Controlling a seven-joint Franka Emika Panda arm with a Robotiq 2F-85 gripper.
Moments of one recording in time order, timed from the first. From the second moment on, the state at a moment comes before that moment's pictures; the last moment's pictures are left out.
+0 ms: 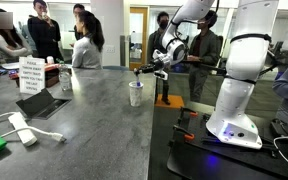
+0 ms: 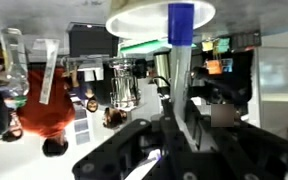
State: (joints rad) arm -0.29 0.12 -0.29 -2.51 1.52 1.83 -2.52
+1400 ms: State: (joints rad) arm -0.16 0.05 -0.21 -2.45 1.52 2.21 -2.38
